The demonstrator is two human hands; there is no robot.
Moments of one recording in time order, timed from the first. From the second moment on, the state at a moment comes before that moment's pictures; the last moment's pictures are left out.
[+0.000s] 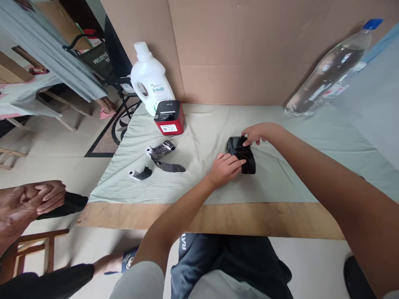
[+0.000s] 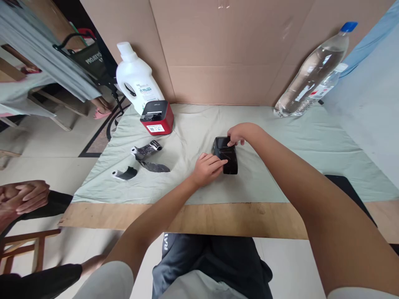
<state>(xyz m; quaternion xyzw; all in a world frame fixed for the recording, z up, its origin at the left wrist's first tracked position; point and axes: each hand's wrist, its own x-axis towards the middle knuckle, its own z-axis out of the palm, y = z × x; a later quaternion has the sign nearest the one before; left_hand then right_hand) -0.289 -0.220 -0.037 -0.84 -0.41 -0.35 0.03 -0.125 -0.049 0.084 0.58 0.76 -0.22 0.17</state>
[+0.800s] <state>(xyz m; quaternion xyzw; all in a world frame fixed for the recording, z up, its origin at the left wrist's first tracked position) -0.280 -0.215 -0.011 -0.69 -0.67 -0.19 -0.18 -0.124 -0.070 0.090 0.61 0.71 -0.30 0.21</state>
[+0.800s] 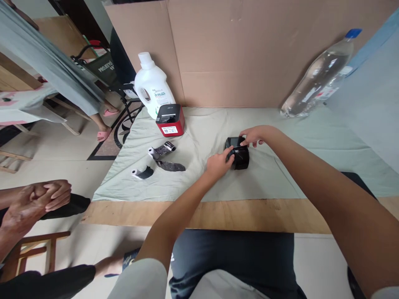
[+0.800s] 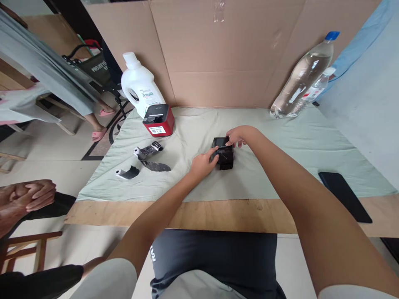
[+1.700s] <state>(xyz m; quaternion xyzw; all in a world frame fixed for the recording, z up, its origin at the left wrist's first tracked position) -0.281 -0.220 -0.019 -0.68 -0.68 -0.20 -0.18 -0.066 -0.126 0.022 0.60 0.54 -0.56 -0.19</state>
